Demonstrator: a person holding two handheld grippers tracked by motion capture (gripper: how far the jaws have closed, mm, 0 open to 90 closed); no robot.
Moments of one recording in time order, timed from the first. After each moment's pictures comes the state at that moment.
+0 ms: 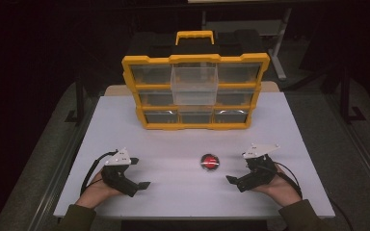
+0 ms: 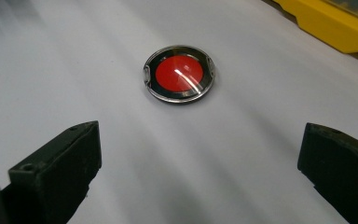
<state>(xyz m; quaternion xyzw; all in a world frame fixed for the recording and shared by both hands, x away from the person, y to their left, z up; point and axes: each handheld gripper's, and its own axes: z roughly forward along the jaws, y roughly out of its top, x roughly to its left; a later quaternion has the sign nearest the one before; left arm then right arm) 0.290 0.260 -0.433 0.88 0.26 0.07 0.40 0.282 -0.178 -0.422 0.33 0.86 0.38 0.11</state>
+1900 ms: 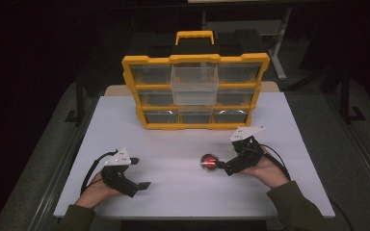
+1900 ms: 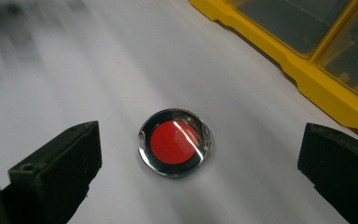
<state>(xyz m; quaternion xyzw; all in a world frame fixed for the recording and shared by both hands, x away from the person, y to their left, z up) 0.288 0.259 -0.431 0.87 0.25 0.07 0.41 0.320 -0.147 -0.397 0.30 0.86 0.40 0.11</state>
